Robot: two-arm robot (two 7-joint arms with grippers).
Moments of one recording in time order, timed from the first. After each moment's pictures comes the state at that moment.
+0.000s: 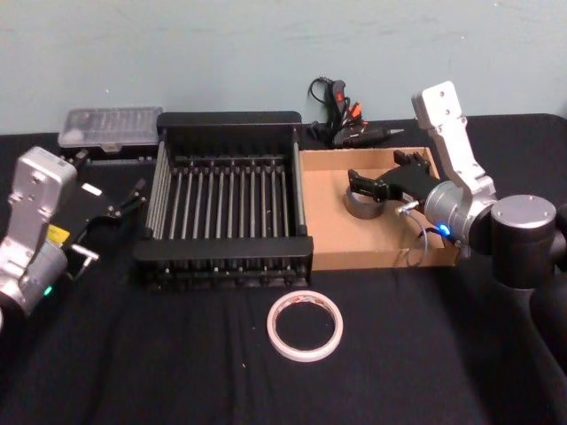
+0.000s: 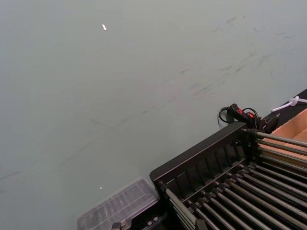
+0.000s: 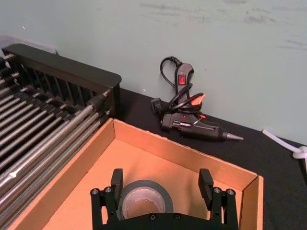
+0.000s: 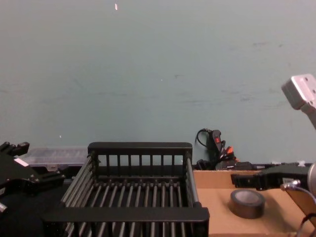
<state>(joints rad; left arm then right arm) -0.20 0.60 0.45 -1.41 -0.25 -0.12 0.03 0.44 0.22 -0.30 -1.15 0.15 0.28 0.26</state>
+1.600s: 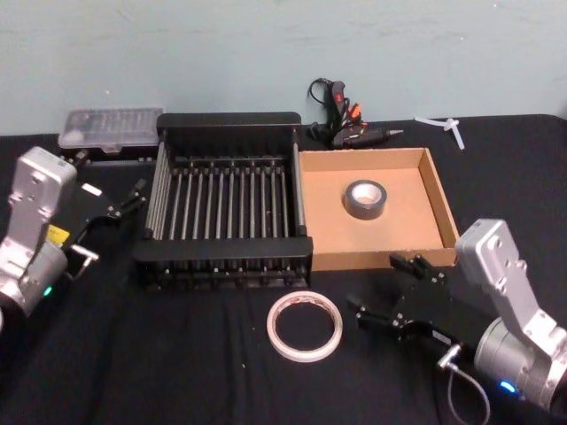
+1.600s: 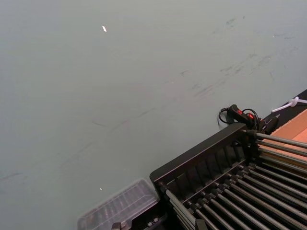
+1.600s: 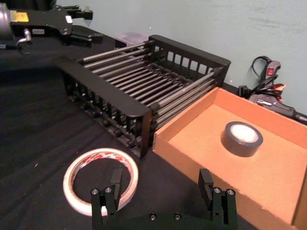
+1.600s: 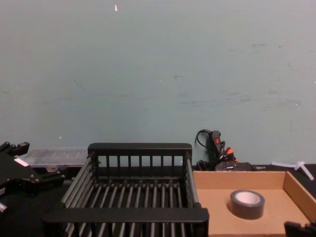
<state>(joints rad) -0.20 0.60 0.45 -1.41 -0.25 -0.12 0.03 -0.14 0.51 -0.29 -1.77 0.23 0.13 0.37</state>
